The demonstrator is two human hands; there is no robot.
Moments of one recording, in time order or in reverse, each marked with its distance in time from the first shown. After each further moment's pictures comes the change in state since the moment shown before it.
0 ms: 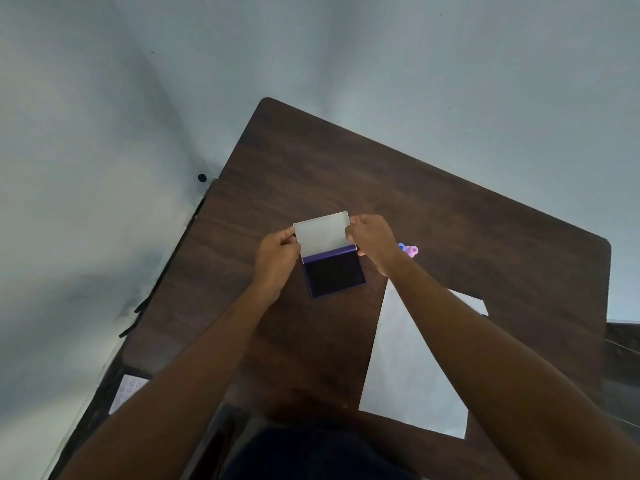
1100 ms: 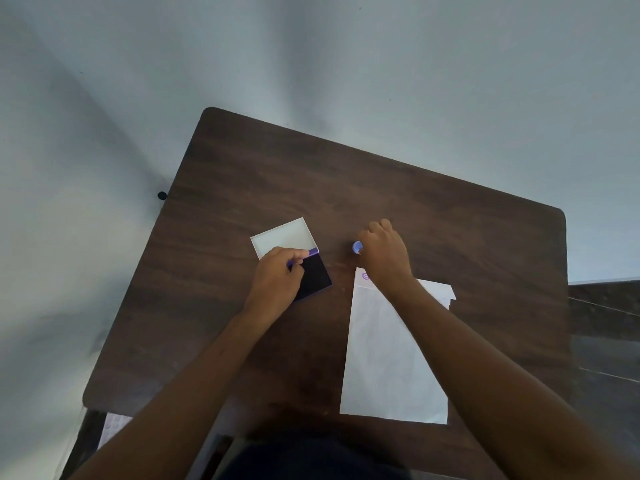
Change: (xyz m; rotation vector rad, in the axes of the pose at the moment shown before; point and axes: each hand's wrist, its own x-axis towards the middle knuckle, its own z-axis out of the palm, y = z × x) left_hand -0.022 0.007 0.049 0.360 -0.133 0.341; right_hand -0.005 0.083 -0.047 -0.792 0.365 -0.357
